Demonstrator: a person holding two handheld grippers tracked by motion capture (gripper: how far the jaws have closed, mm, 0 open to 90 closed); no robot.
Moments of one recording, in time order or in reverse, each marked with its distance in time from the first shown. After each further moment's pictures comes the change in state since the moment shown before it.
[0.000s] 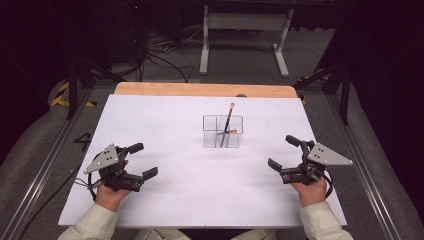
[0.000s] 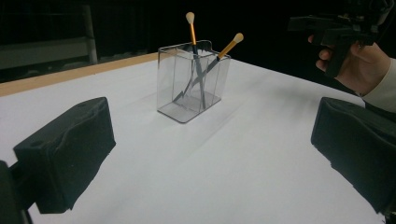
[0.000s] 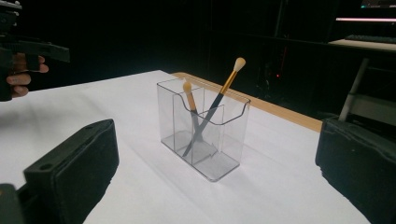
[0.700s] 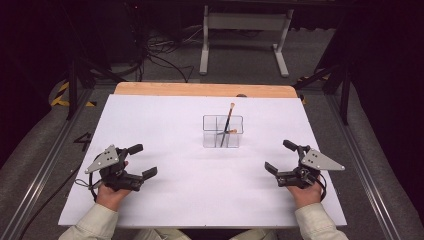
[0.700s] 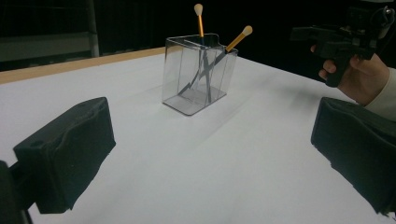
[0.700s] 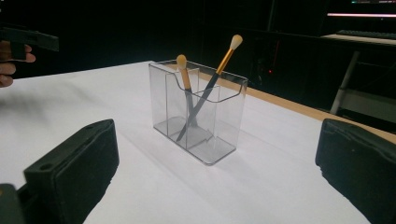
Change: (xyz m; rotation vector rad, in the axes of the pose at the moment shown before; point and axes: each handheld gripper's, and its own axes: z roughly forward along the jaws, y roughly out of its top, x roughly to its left) left arm 0.008 -0.011 0.001 -0.005 0.011 -0.036; right arm 0.003 -0.024 0.007 0.011 -0.036 -0.001
